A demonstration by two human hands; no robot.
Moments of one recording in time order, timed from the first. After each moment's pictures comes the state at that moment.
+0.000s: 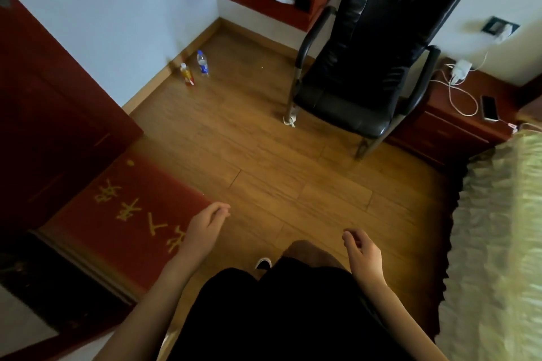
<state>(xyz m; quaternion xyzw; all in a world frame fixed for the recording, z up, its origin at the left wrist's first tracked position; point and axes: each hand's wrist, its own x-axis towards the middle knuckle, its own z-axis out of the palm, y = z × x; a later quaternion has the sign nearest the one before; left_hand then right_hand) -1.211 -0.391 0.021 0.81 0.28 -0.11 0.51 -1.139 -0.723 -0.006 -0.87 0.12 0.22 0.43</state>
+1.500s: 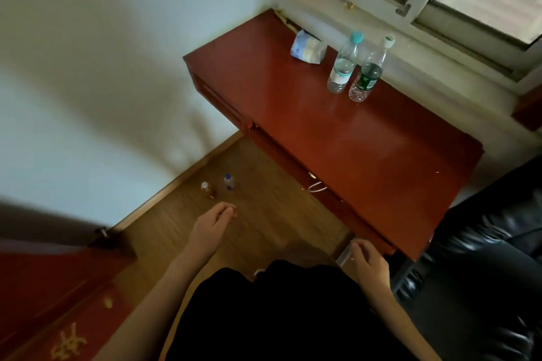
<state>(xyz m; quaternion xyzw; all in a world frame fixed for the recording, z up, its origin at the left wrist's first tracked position) -0.421 0.054 0.028 0.76 0.37 -0.02 0.53 -0.285 -0.255 -0.005 -0.89 0.02 0.25 0.38</state>
